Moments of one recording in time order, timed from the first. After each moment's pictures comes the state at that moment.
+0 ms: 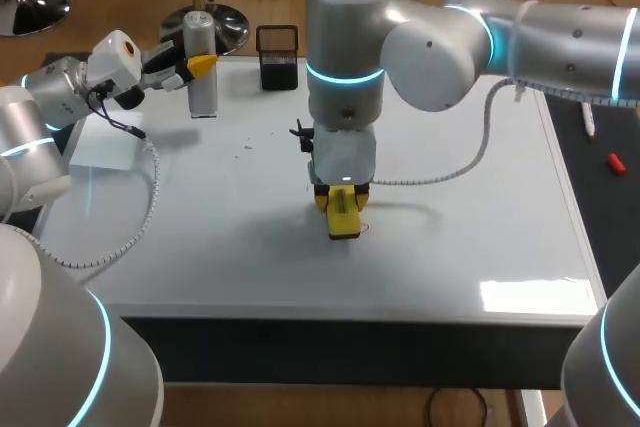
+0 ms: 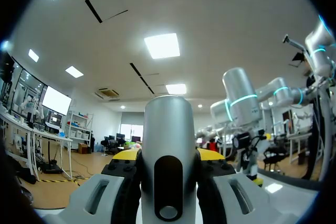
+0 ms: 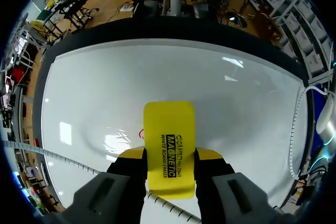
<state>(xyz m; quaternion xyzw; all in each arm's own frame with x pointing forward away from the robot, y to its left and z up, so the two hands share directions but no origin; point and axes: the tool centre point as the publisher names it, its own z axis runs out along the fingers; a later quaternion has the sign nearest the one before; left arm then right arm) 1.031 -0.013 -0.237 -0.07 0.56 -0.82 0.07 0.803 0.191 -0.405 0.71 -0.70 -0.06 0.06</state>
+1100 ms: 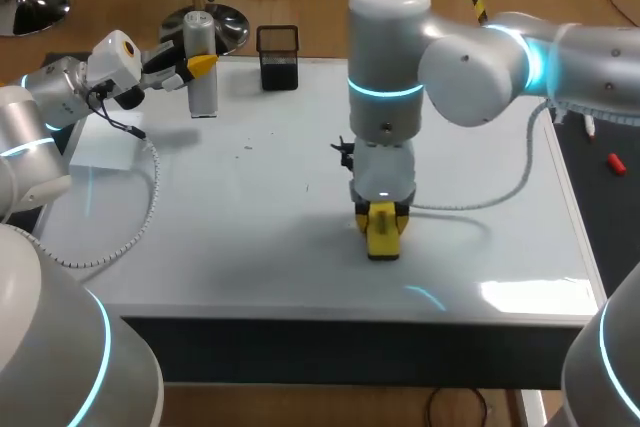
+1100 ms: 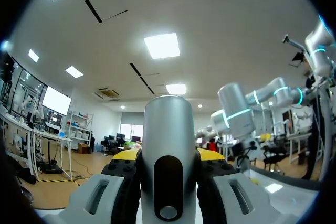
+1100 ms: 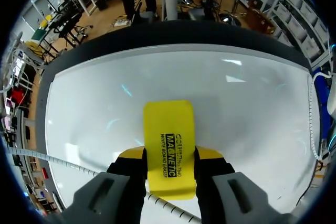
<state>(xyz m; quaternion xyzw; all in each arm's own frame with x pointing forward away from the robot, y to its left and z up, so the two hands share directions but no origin) 1.031 -0.013 -0.237 -0.07 0.56 -0.82 0.07 0.779 0.118 -0.433 0.66 -0.74 -0.07 0.11</state>
